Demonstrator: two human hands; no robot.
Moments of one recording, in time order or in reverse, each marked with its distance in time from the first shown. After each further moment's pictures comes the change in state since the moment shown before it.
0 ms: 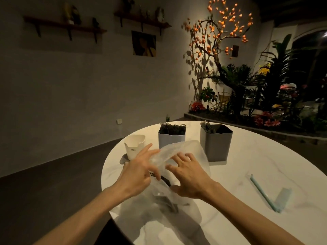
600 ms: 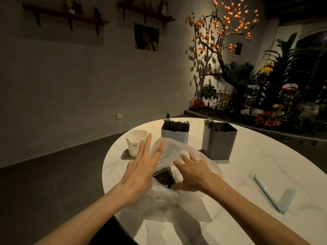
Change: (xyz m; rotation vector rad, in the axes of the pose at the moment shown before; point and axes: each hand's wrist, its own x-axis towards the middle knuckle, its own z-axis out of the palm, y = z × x) left_hand 0.002 0.005 0.014 0.327 0.015 -0.090; right_hand 0.012 -0.008 -0.013 -0.011 -0.341 0.281
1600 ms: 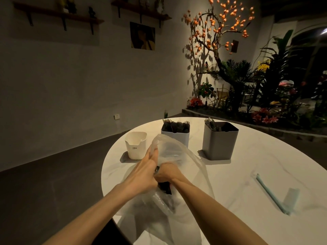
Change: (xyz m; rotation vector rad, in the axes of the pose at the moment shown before) left_hand 0.019 -0.014 0.007 -0.339 -0.220 -0.070; right_hand 0.107 -0.058 0.045 0.584 -0.128 0.242
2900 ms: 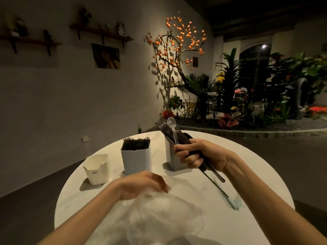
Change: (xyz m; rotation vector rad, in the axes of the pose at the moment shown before) left_hand 0.068 0.082 0.019 -0.771 -0.693 0.025; right_hand -0.156 0.146 -0.206 1.296 -0.515 -0.403
